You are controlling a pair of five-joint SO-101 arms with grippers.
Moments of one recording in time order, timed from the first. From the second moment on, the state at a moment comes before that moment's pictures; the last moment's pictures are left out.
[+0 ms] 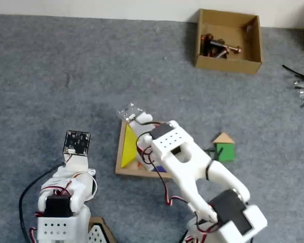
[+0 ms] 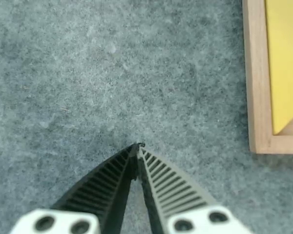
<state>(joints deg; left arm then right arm) -5.9 -104.5 96.0 75.9 -1.0 -39.2 -7.5 37.4 56.7 13.7</state>
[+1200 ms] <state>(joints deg) -5.9 -104.5 96.0 75.9 -1.0 -33.7 -11.4 37.4 48.0 13.7</state>
